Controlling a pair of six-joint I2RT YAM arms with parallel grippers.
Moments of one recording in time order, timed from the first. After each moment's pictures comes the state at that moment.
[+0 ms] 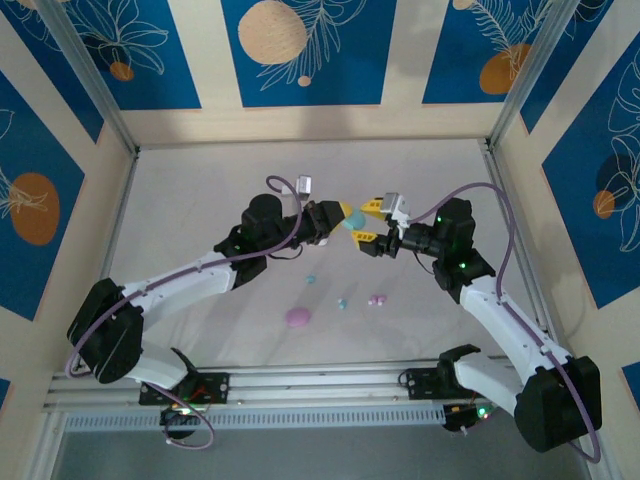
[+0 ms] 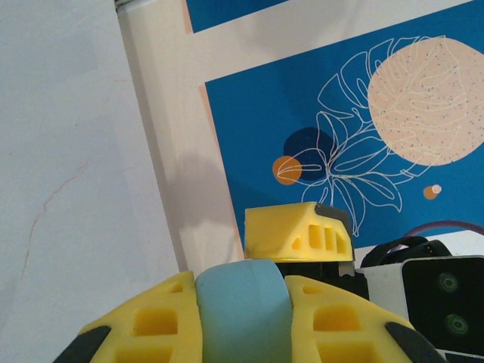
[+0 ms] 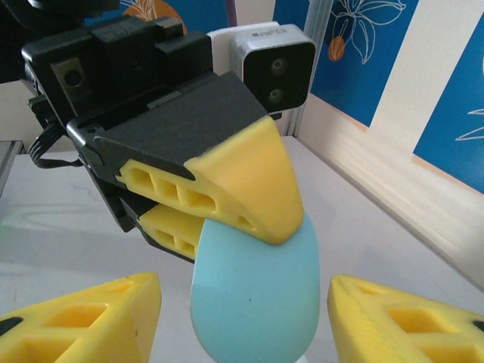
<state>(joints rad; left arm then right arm) -0.78 1.43 0.96 0.41 0.37 -1.25 0.30 1.01 0.69 0.18 -0.84 -0.26</state>
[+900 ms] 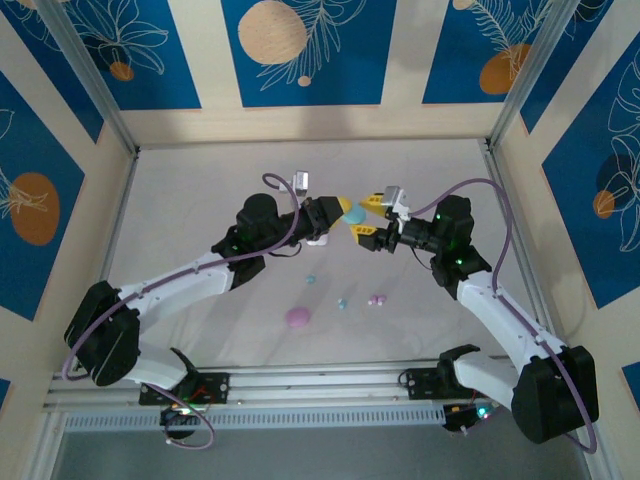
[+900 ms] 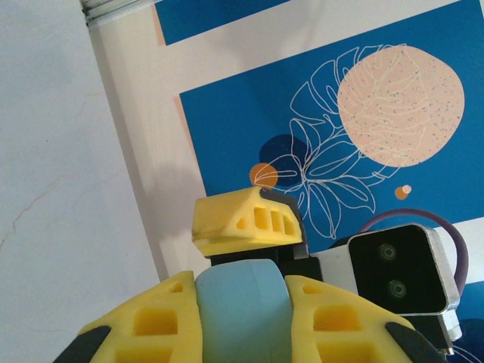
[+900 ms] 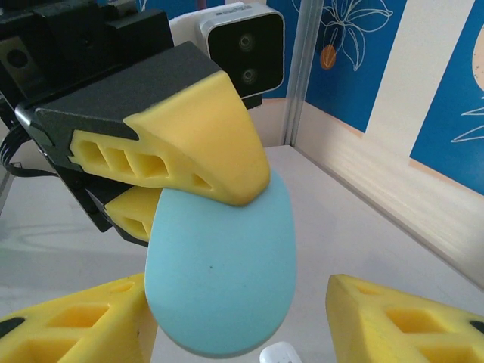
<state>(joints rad) -0.78 1.41 0.95 0.46 0.37 -1.25 0.29 1.05 0.69 0.29 -0.85 -0.17</state>
